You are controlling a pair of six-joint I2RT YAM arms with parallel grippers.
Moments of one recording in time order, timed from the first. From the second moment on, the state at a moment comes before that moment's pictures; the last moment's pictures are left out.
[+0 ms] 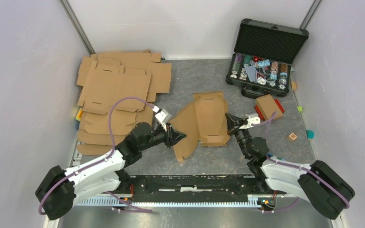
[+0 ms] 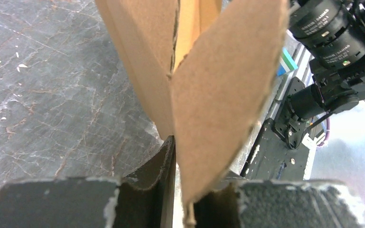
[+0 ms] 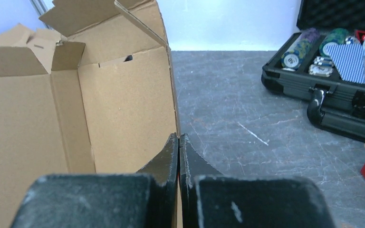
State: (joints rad) left arm -0.78 0.92 0.35 0.36 0.27 -0.38; right arm 0.68 0.99 0.01 1.19 0.34 0.10
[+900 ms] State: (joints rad) left arm -0.97 0.99 0.45 0.26 0.11 -0.26; right arm 0.73 1.02 0.01 1.08 0.40 0.14
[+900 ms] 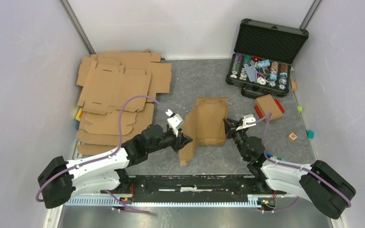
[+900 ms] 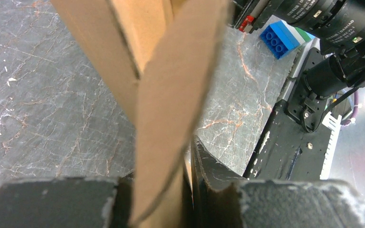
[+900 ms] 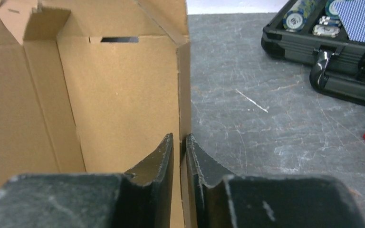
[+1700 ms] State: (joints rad) left arm -1.09 1.05 0.56 0.11 -0.14 -0.15; right arm 0.73 0.76 0.01 0.62 0.21 0.11
